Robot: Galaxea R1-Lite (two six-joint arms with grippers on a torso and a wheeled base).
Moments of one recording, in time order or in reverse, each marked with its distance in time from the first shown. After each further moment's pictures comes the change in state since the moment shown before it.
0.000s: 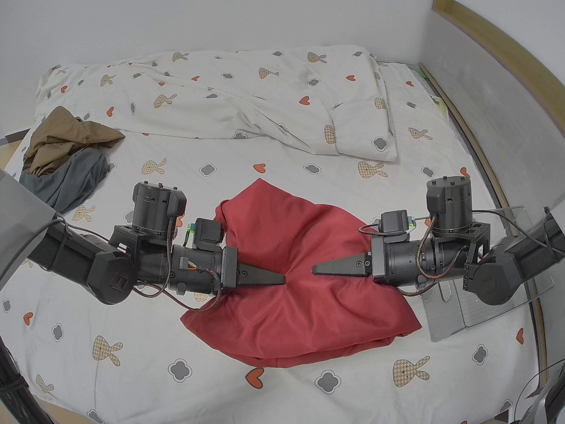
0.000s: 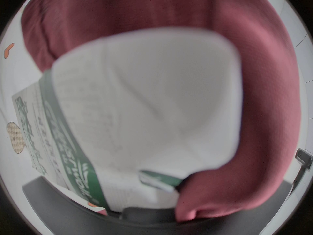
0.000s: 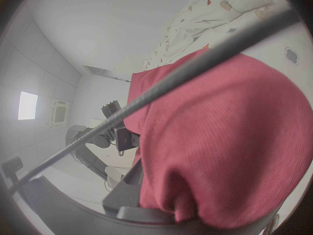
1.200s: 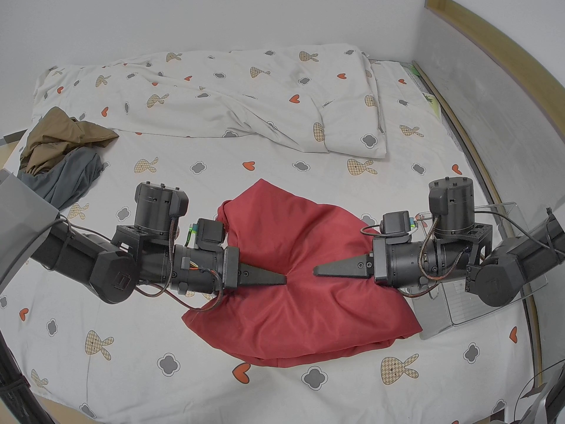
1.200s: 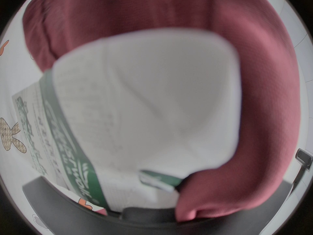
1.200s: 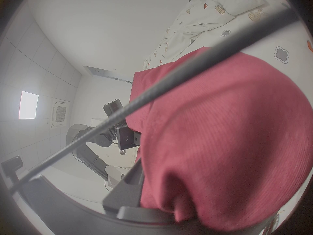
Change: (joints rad) left arm 0.001 0.011 -0.010 0.001 0.001 0.002; right arm 0.000 -0.011 0.015 -0.002 0.000 -0.002
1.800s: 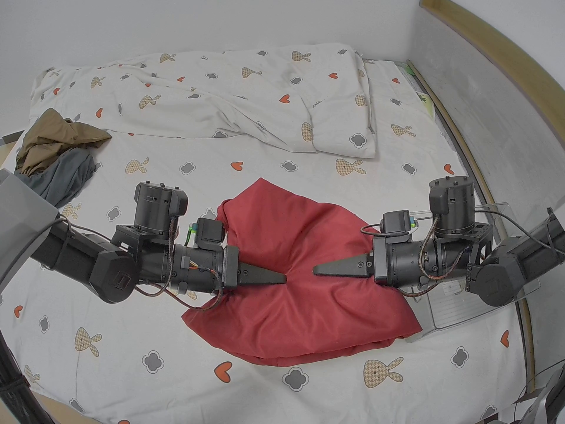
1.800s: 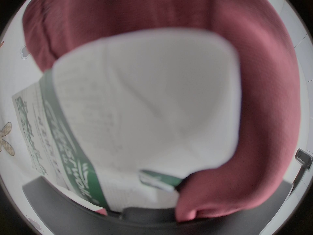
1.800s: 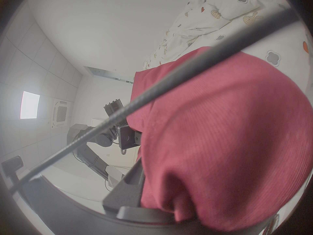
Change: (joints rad) left arm 0.001 0.001 -0.001 -0.001 0.000 0.000; right arm 0.000 -0.003 -0.002 0.000 0.000 0.001
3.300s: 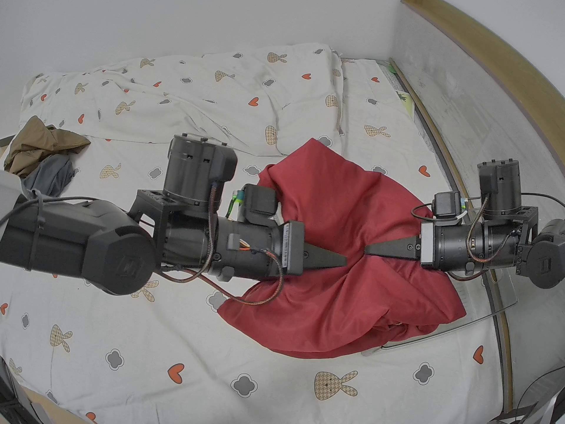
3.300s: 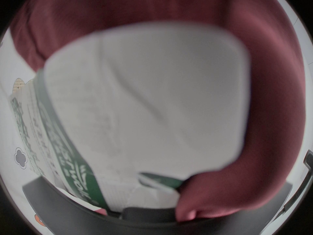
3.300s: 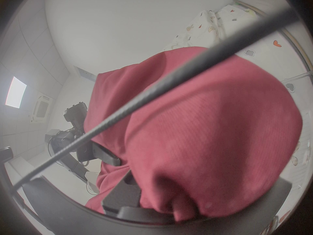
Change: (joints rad) left arm -0.238 -0.094 -0.208 0.199 0.202 -0.048; right arm -0.114 -0.211 0.034 0.239 -0.172 -0.191
